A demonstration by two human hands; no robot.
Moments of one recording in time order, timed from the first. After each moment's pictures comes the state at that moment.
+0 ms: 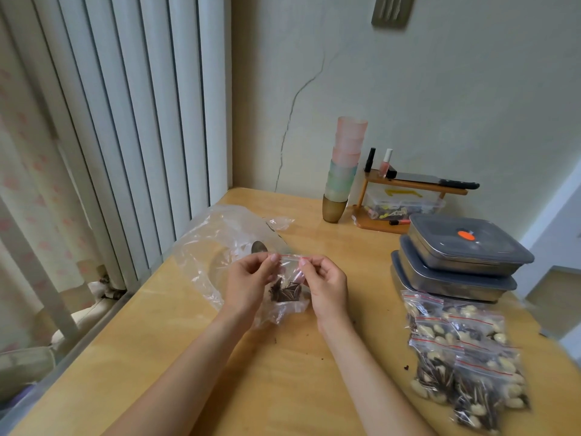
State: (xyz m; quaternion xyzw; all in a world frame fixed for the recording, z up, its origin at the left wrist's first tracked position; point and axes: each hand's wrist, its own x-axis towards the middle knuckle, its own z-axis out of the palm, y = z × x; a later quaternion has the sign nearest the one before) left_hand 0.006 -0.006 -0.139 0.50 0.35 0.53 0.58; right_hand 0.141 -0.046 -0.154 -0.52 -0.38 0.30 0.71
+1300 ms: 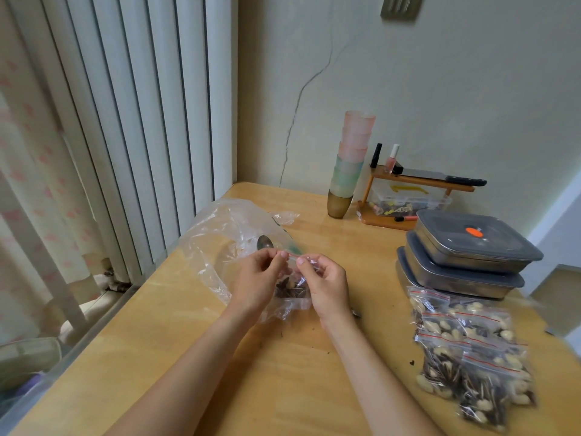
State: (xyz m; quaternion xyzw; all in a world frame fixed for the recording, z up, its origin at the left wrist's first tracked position) left_hand 0.005 -0.010 -0.140 0.58 0.37 0.50 0.54; right_hand 0.133 -0.048 -0.154 -0.55 -0.40 0.31 0.66
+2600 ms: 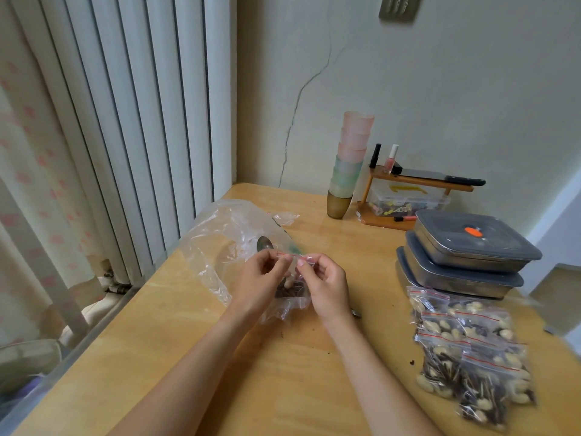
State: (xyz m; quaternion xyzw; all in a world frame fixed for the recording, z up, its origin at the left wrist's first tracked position) left_hand -0.001 -0.012 -0.141 0.61 0.36 0.48 0.52; right_hand 0.137 -0.048 -0.160 -0.54 -0.44 0.29 0.66
